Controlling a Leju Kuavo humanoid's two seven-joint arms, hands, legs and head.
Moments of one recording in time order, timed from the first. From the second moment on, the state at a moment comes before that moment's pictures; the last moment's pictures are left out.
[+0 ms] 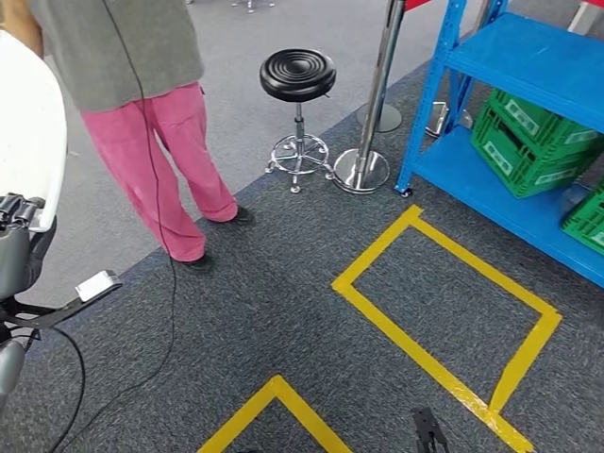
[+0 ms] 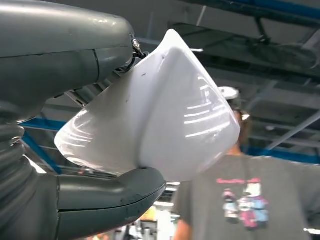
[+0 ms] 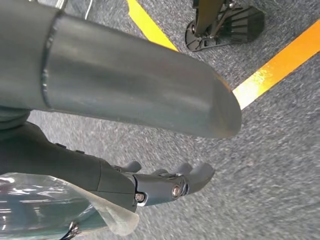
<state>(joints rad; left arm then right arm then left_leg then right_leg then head) -0.31 0.32 0.00 -1.47 -1.57 0.42 -0.02 -0.10 0.18 -1.01 -0.32 1.31 -0.16 -0.15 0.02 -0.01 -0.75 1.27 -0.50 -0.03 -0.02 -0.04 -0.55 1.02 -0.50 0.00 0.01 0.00</state>
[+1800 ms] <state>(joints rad) -0.39 0.32 -0.03 -1.48 -1.57 0.34 0.00 -0.09 0.18 -1.04 -0.34 1.35 -0.13 -0.13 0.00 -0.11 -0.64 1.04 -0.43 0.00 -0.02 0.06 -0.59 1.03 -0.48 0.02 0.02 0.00</state>
